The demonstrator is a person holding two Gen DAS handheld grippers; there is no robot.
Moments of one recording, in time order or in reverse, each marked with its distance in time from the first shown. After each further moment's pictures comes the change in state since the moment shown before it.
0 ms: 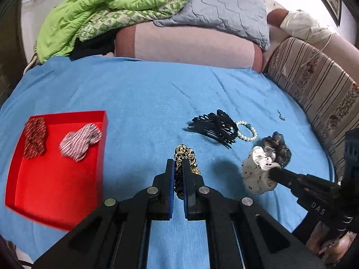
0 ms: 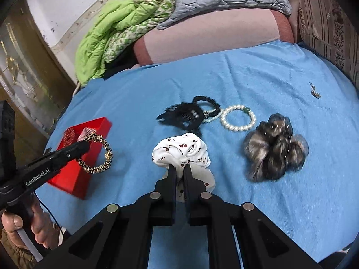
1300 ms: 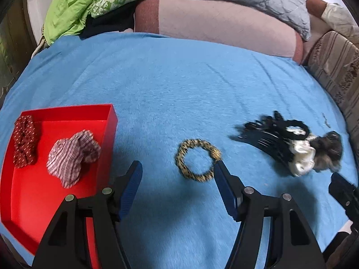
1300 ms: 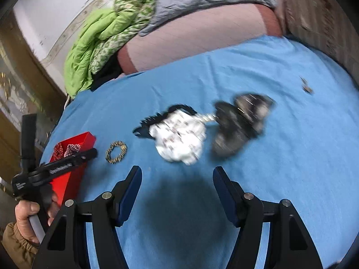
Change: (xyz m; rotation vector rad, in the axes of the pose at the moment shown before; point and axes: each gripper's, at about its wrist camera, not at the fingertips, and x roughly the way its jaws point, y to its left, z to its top) left arm 0.122 0.038 0.032 -0.057 0.133 0.161; right arm 0.023 -0.039 0.021 0.048 -0.032 -0.030
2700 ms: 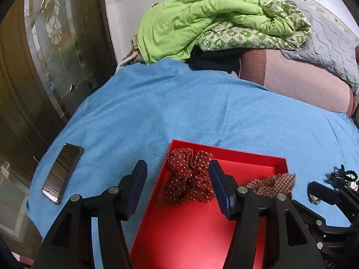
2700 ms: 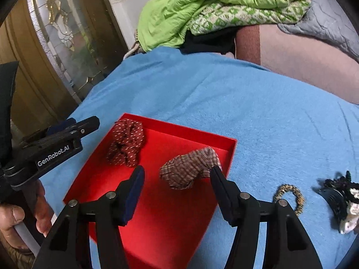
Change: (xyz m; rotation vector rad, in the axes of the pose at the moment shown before) left arm -0.114 0.233 0.006 -0.173 -0.221 0.295; right arm 0.123 0.306 0.004 -0.397 0.118 0.175
